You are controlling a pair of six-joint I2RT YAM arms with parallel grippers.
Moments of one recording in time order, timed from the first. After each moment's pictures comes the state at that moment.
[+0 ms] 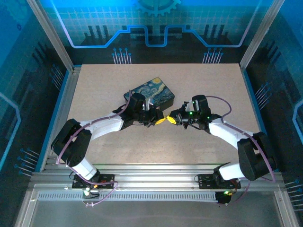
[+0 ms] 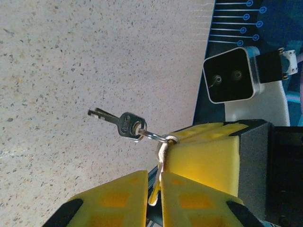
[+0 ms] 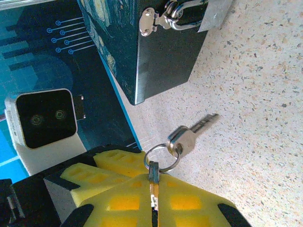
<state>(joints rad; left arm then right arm) -0.59 1.62 0.93 0.06 0.61 -1.19 0.36 1.40 0.71 0.01 -0.73 1.29</state>
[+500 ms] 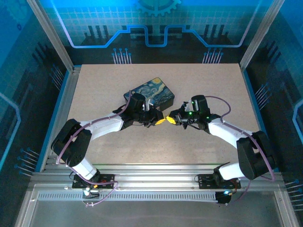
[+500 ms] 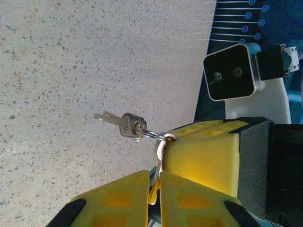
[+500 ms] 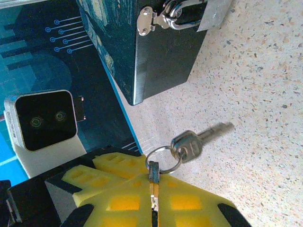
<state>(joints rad) -0.59 1.62 0.93 0.06 0.62 -1.19 0.37 1.41 0.71 0.02 -0.73 1.29</state>
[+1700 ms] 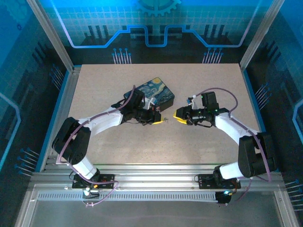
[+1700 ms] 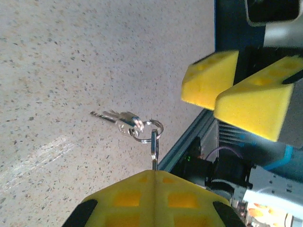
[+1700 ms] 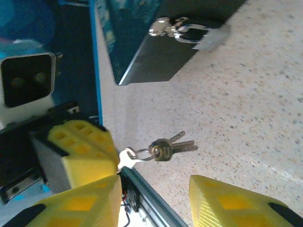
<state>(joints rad) -0.54 1.65 1.04 -0.20 0.77 -0.76 0.19 1.42 0.81 -0.29 -0.92 0.63</state>
